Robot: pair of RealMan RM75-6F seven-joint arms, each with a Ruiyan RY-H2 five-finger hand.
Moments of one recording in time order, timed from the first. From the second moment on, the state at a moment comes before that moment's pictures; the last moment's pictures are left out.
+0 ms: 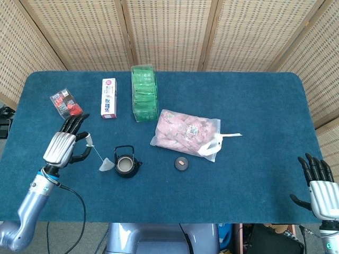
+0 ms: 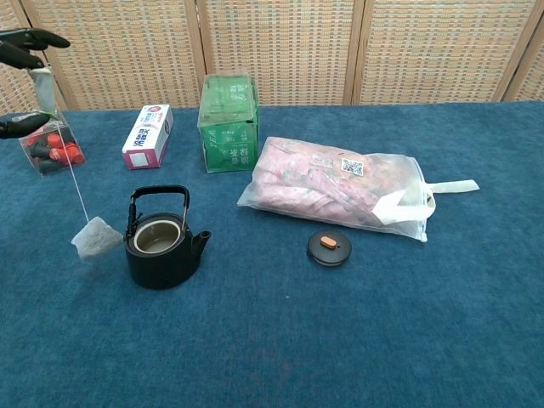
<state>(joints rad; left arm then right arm) -0.47 -1.25 -0.18 -1.67 1.43 1.22 0.02 0.03 -1.15 0.05 -1.54 -1.51 1.52 -0.03</state>
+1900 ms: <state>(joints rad) -0.57 -1.22 -0.16 -1.79 1.45 1.16 0.05 0.03 -1.17 0.06 -1.50 -1.48 1.50 0.03</state>
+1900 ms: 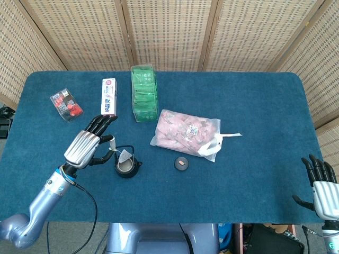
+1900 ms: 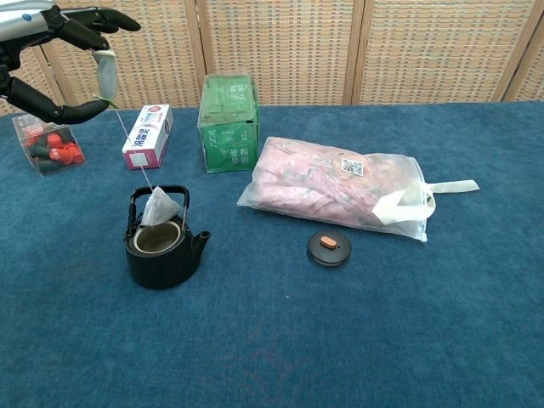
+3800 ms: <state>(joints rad) -0.43 -1.27 0.00 -1.76 1.37 1.17 0.34 0.02 -1.16 0.06 -1.49 -1.49 1.51 0.04</state>
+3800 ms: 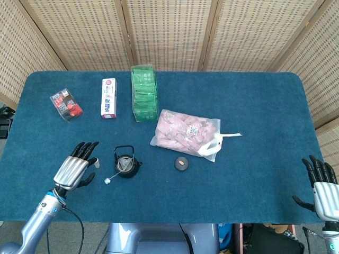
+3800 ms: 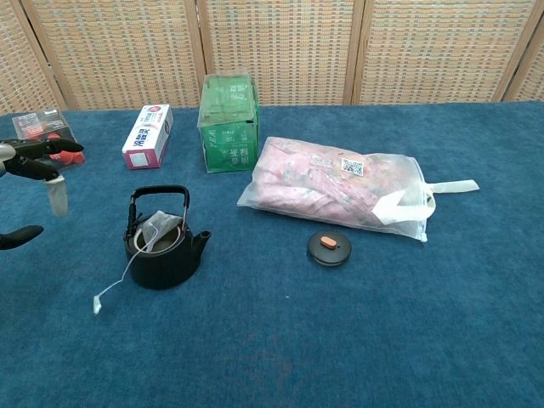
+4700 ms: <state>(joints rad) -0.46 -1.18 -0.02 -1.85 1.37 1.13 0.61 0.02 -1.16 0.06 -1.50 -1.50 1.52 0.03</state>
